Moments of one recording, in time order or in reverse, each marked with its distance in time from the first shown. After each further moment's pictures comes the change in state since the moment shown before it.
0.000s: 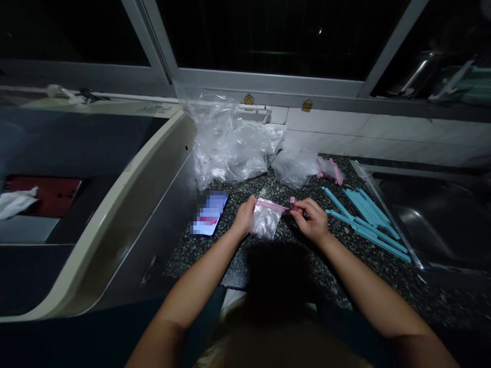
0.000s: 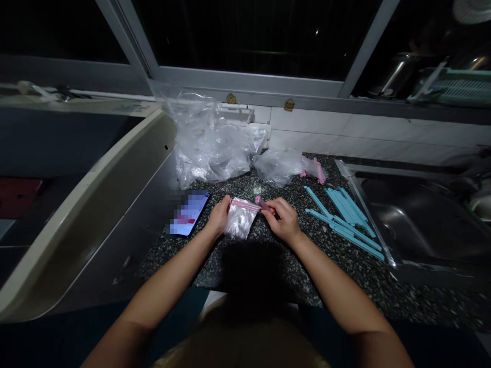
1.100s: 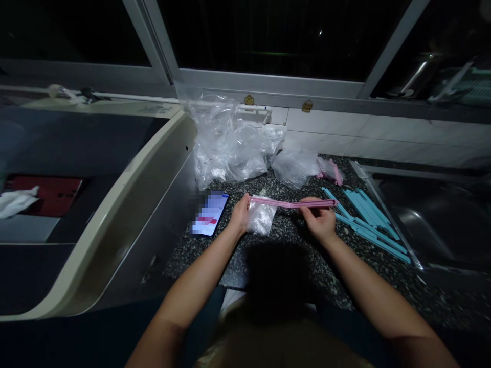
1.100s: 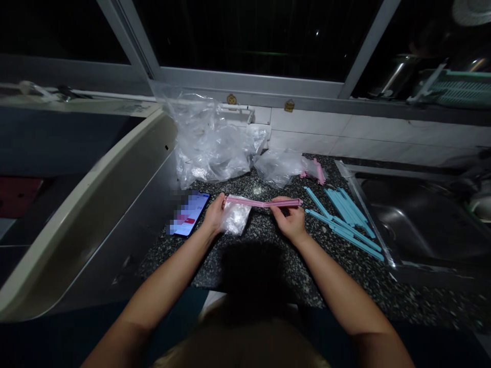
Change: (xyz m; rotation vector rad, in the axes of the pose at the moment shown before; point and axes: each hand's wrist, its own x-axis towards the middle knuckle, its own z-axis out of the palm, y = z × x) left_hand 0.002 0.012 0.001 -0.239 0.141 -0.076; right_hand -0.006 0.012 -0.004 0.108 0.115 0.235
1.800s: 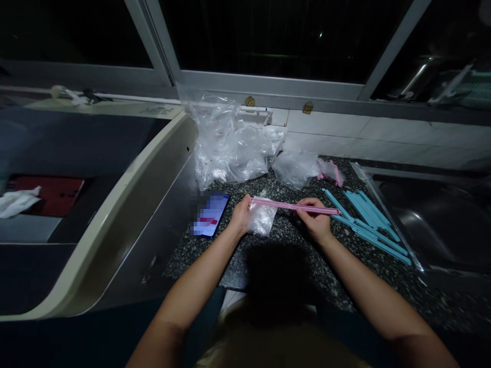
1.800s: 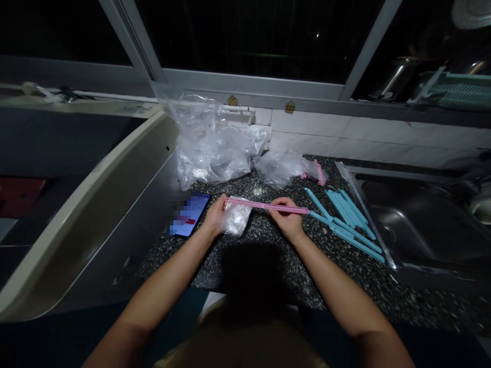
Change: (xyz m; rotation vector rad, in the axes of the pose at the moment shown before) left_hand 0.003 -0.003 -0.001 -0.064 -0.031 -0.046; right_hand -0.001 0.005 0.010 0.289 -0.055 0.202
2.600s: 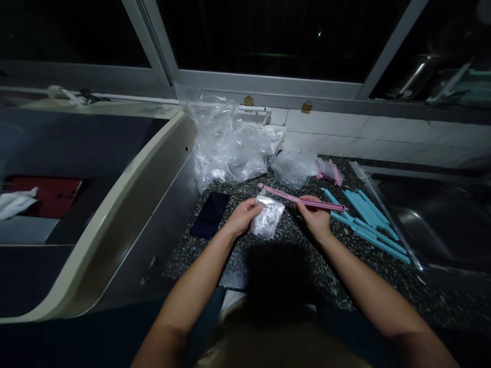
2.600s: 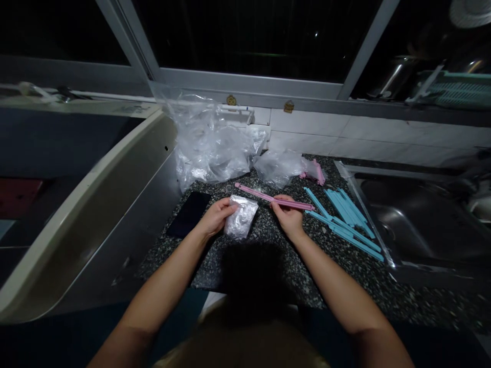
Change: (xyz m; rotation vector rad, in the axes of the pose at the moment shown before) left_hand -0.007 0.011 -0.011 0.381 -0.417 0.096; right_hand 0.003 0.007 0.004 0.049 0.156 0.248
